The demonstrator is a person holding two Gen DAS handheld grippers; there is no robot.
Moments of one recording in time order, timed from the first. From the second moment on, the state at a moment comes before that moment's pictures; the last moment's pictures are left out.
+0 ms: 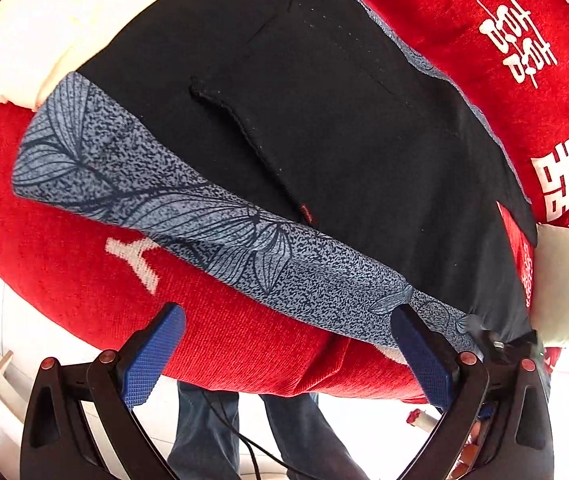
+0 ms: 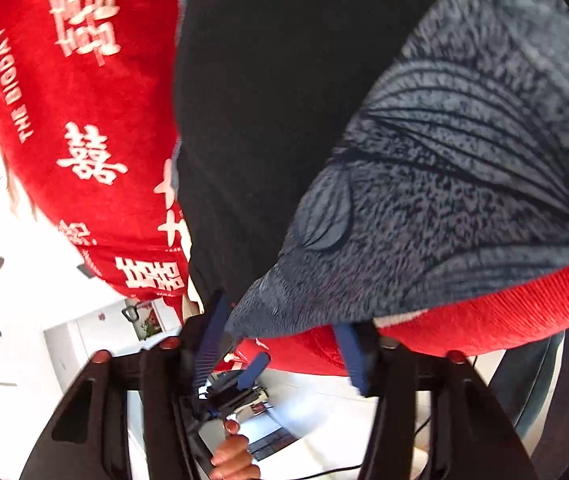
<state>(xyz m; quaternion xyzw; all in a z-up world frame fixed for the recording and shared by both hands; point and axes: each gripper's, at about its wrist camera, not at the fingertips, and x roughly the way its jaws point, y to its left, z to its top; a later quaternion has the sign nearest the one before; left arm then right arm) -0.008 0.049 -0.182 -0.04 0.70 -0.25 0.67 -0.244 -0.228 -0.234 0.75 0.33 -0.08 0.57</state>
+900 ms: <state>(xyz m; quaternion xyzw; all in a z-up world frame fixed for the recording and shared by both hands) 0.038 0.045 -0.168 -0.15 0.69 -0.20 0.68 -0.232 -0.267 -0.206 0.75 0.37 -0.09 0.54</state>
